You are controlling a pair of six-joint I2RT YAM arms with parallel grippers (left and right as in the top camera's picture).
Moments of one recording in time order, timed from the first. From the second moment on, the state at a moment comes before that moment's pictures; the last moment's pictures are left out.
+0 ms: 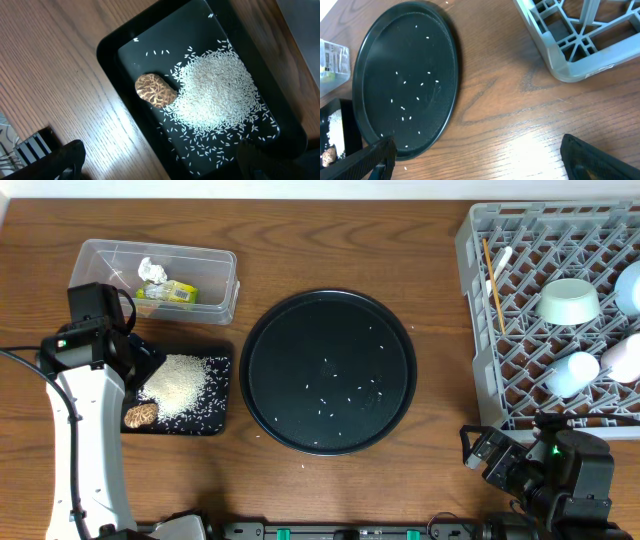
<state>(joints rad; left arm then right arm) 0.27 1.37 1.22 -1.19 -0.28 -0.68 -0.05 0.44 0.72 -1.17 -0.23 0.54</state>
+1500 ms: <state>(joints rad) 0.27 1.37 1.22 -1.19 -0.28 -0.68 0.02 0.01 0.02 -0.02 -0.10 0.00</state>
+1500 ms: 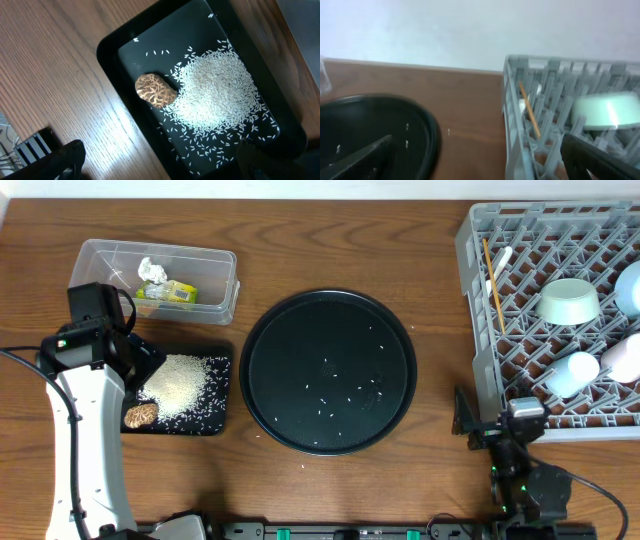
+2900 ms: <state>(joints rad) 0.27 1.37 1.22 -1.19 -0.28 -0.68 0.02 0.01 0.01 -0.06 -0.09 0.04</state>
